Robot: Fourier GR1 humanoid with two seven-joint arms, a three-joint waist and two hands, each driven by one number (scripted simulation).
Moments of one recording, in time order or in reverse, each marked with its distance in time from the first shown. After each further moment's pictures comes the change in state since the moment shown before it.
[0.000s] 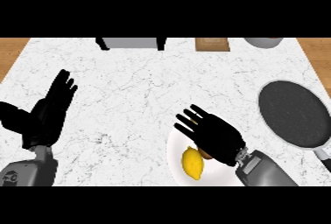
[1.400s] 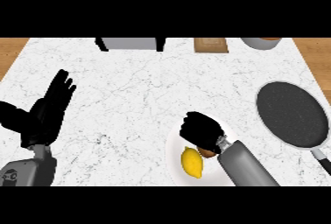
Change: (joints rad) left arm -0.009 -0.019 0.046 0.024 -0.021 -0.049 -0.010; right arm -0.056 0.174 -0.084 0.378 0.162 -0.222 -0.214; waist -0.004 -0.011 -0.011
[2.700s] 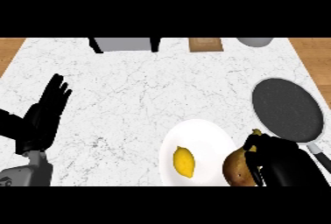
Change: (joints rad) left arm 0.044 -0.005 0.013 -0.042 0.001 0.005 0.016; right arm 0.559 0.045 -0.219 -1.010 -0.095 0.109 0.397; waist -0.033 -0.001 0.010
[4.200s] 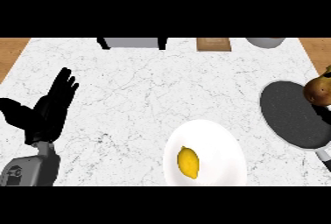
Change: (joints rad) left arm -0.067 -0.016 -0.006 0.059 -0.021 -0.010 -0.018; right arm -0.490 -0.267 -0.821 0.772 -0.475 -0.160 -0.306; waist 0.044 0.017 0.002
